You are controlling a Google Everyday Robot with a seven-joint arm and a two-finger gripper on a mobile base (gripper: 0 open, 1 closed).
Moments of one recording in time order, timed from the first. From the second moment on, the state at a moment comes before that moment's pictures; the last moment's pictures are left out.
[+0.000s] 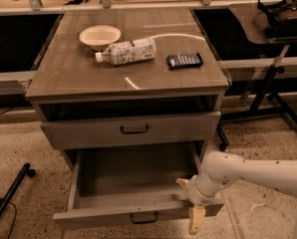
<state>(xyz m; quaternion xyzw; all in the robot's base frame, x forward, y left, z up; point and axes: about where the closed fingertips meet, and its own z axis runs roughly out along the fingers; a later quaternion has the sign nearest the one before) 0.432 -0.136 0.408 -0.72 0.66 0.18 0.11</state>
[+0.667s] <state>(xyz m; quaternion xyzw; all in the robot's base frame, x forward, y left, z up) 0.458 -0.167 0.457 -0.75 0.63 0.17 0.11</state>
